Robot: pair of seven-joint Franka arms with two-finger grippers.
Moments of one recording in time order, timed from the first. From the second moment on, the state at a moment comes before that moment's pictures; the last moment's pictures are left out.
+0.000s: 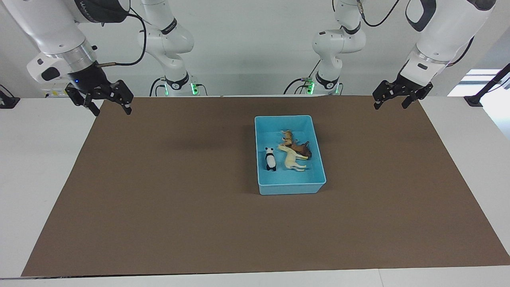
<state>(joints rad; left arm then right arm) 0.01 -0.03 -0.07 -1.61 -0.03 1.55 -0.04 -0.05 0.01 -0.03 -1.55 0.06 1.56 -0.05</state>
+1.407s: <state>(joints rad) -0.01 -0.03 -0.07 -1.61 -0.03 1.58 -0.04 -0.04 -0.01 0.00 -1.65 0.01 1.60 -0.14</state>
